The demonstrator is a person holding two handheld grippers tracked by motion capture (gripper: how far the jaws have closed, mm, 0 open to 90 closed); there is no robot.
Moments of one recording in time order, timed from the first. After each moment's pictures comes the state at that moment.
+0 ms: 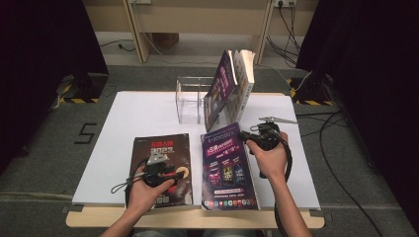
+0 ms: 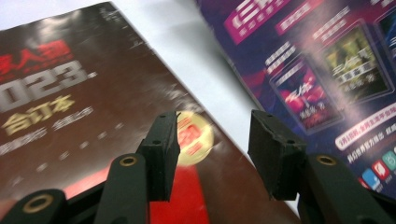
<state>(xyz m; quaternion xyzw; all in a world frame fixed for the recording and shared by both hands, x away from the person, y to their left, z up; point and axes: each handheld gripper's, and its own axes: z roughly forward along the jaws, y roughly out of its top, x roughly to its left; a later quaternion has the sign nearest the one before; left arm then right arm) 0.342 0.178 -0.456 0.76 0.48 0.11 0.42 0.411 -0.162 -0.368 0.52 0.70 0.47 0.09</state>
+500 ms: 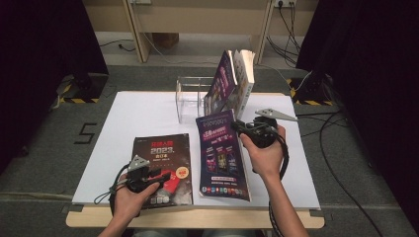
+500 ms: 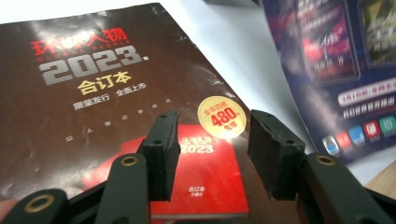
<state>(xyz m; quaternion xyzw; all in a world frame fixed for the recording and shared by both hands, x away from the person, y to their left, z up) 0.325 0.214 -0.460 0.72 0.52 0.13 0.44 0.391 -0.137 -0.324 0.47 0.68 0.54 0.15</state>
